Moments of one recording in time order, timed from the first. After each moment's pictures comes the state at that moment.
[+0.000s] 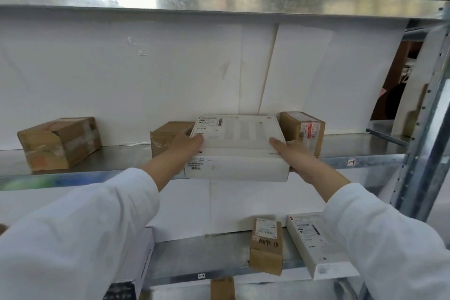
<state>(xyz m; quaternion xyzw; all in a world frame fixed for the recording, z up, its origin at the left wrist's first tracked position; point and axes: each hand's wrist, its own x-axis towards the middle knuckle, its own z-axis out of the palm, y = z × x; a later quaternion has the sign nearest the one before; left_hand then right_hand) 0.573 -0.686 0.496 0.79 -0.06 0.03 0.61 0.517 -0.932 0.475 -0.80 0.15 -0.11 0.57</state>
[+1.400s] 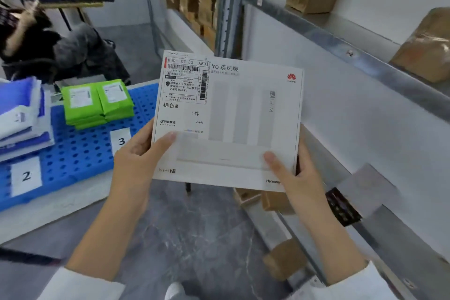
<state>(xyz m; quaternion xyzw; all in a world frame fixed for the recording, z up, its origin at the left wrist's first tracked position) 0.215 -0.268 0.316 0.51 0.37 0.42 0.66 0.407 -0.428 0.314 -0.69 -0.32 0.24 0.60</state>
